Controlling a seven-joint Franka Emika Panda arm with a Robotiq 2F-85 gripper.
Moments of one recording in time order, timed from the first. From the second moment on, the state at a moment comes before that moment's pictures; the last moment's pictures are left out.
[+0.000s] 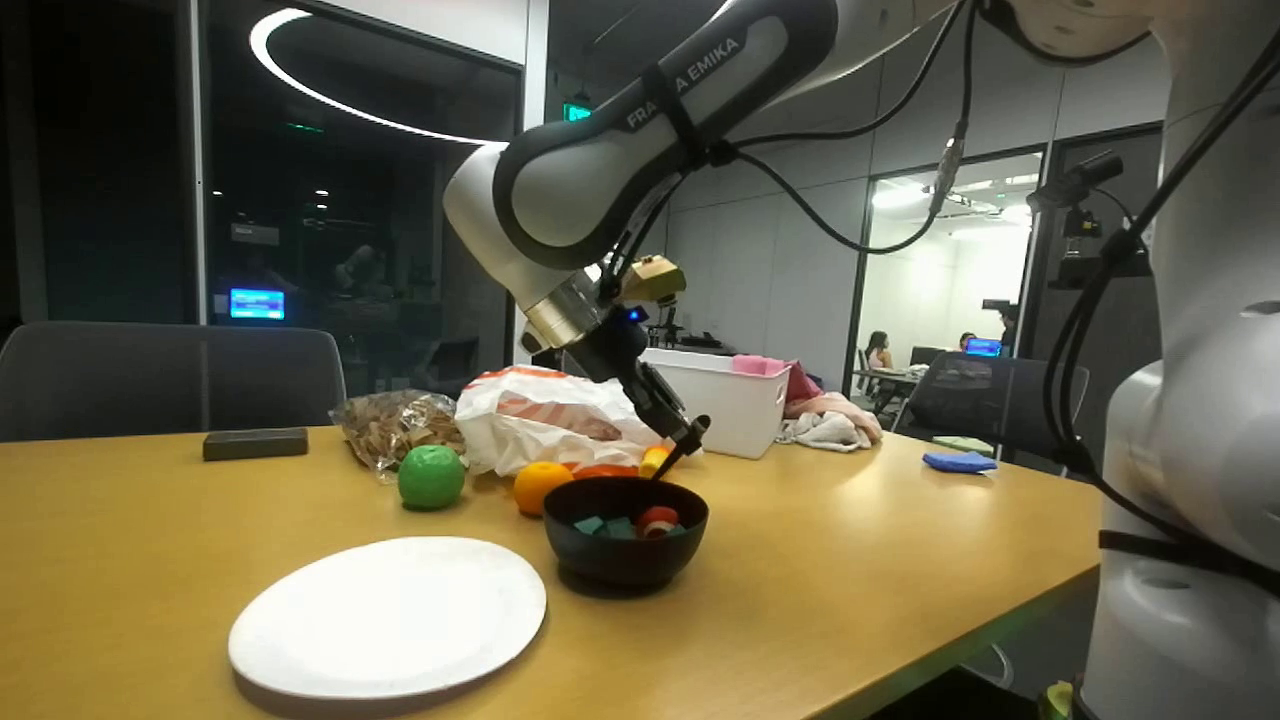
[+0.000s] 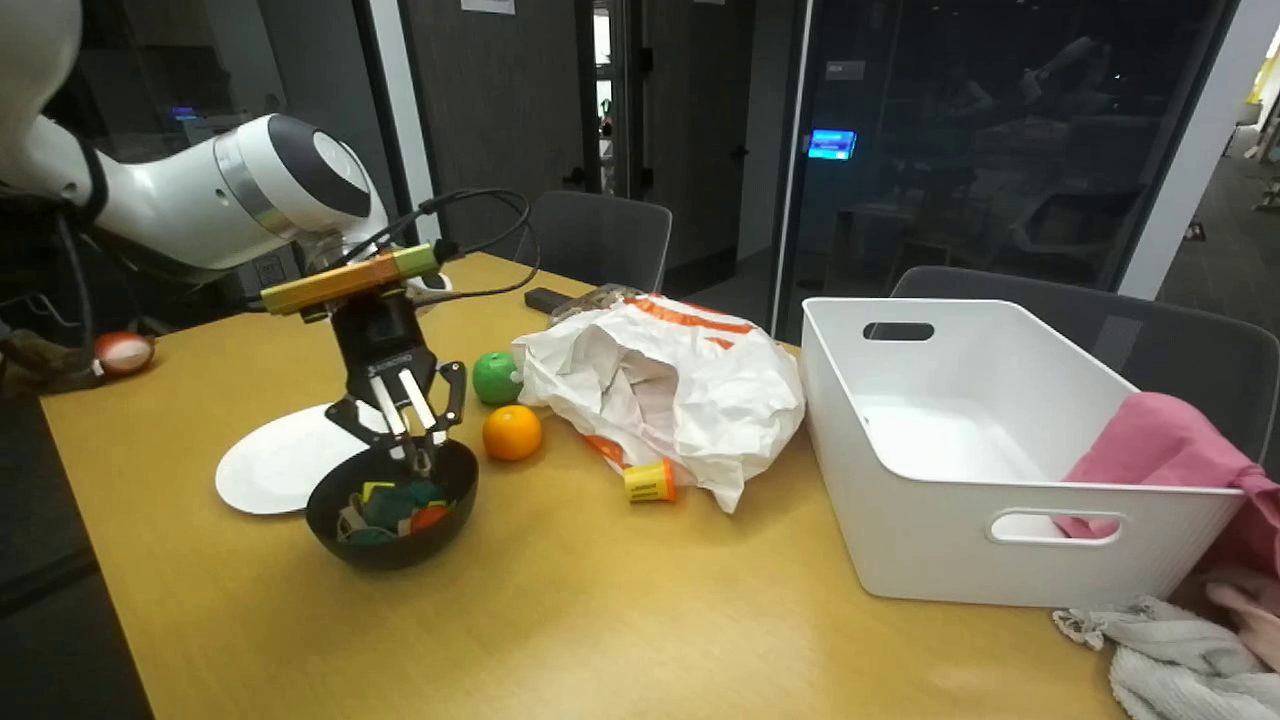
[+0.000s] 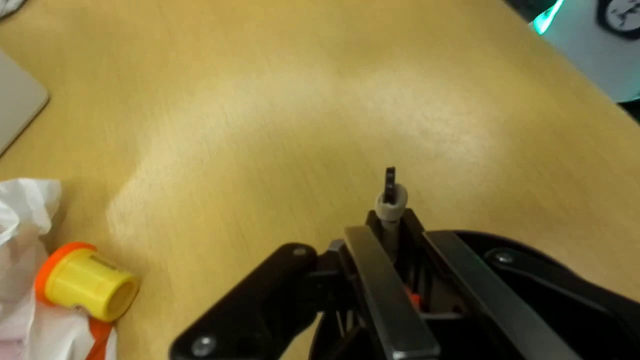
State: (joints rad) arm 0.15 0.04 0.16 -2.11 -0.46 1.52 -0.27
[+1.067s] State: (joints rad) arm 0.17 0.05 0.18 -2.08 -0.36 1.48 -0.41
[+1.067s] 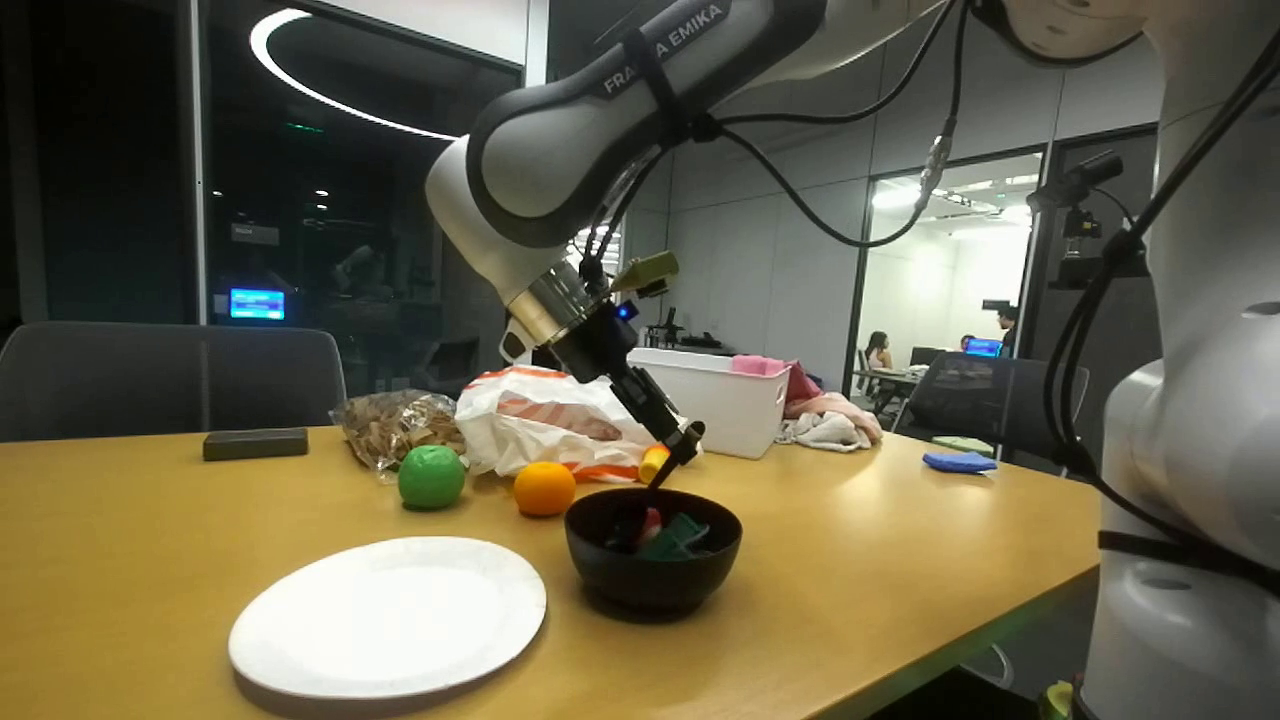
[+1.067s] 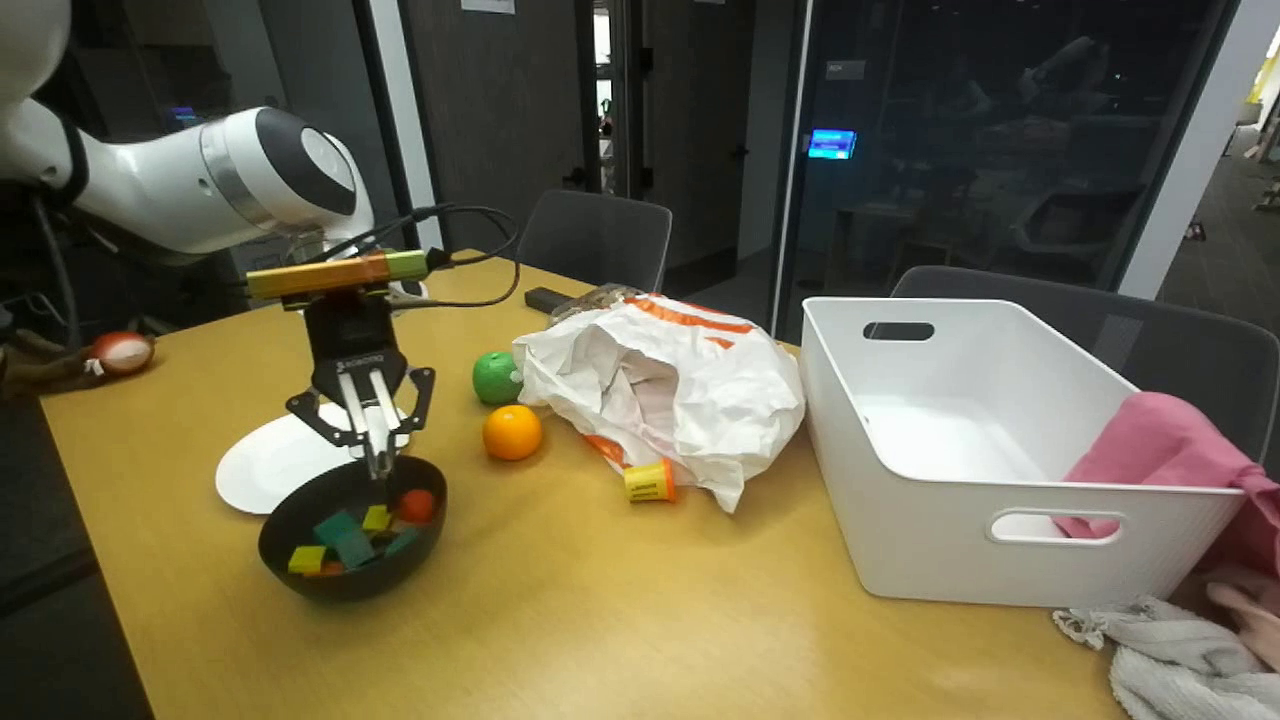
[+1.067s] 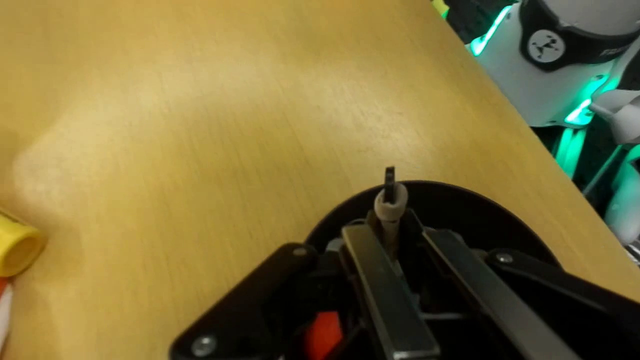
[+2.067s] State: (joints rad) arm 0.17 0.07 0.18 -2.05 -0.32 1.18 -0.28
